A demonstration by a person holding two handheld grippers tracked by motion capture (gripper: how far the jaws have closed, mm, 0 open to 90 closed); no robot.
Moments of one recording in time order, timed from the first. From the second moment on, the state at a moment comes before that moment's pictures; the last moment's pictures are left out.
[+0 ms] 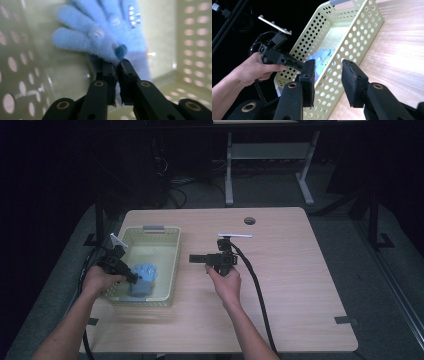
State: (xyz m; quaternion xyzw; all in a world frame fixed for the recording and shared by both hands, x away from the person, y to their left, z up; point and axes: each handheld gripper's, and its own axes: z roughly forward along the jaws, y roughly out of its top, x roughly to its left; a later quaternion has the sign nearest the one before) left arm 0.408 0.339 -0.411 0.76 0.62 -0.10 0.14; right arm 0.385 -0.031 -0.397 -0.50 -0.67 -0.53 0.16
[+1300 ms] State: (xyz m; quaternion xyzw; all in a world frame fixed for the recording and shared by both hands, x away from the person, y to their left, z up) left arm 0.402 0.333 -0.390 0.77 0.60 -0.13 0.17; right arm 0.382 -0.045 -0.396 -0.51 -0.66 -0.54 0.15
